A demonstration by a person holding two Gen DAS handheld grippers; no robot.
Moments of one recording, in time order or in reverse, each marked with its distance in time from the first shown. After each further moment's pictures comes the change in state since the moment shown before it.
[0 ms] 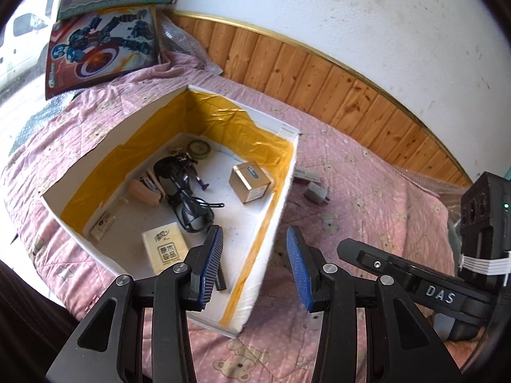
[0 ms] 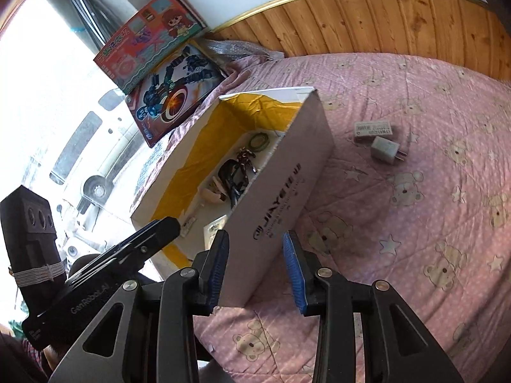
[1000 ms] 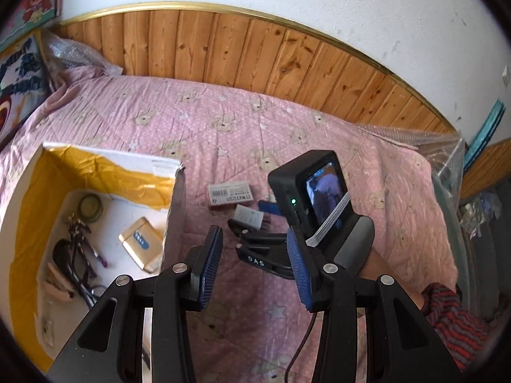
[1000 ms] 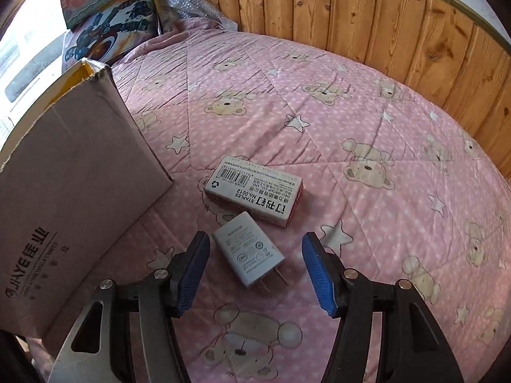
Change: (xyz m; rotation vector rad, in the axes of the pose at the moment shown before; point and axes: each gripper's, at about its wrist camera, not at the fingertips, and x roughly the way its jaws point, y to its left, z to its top) left arm 0.128 -0.120 0.098 0.271 0.211 -0.135; right arm 0.139 -0.140 0.116 -0.344 0.099 -0.284
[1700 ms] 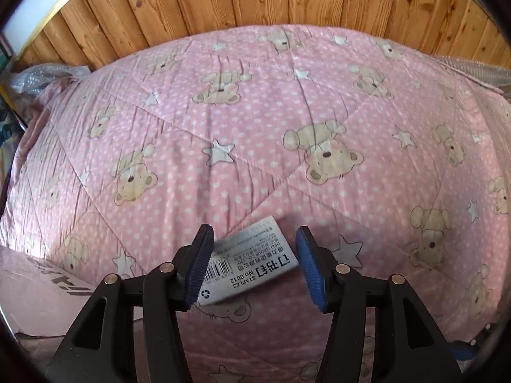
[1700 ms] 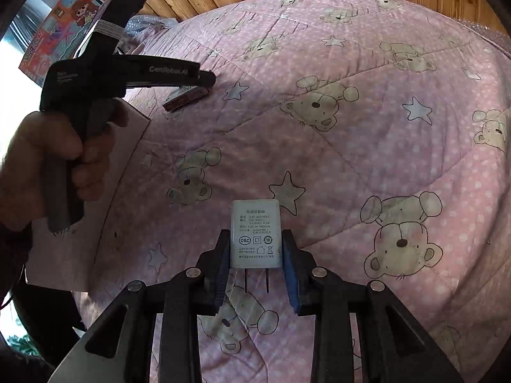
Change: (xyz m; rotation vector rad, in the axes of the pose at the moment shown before) left arm 0.213 -0.018 0.045 0.165 0.206 0.303; right arm -0.069 -0.075 -0.130 0.381 0.133 0.151
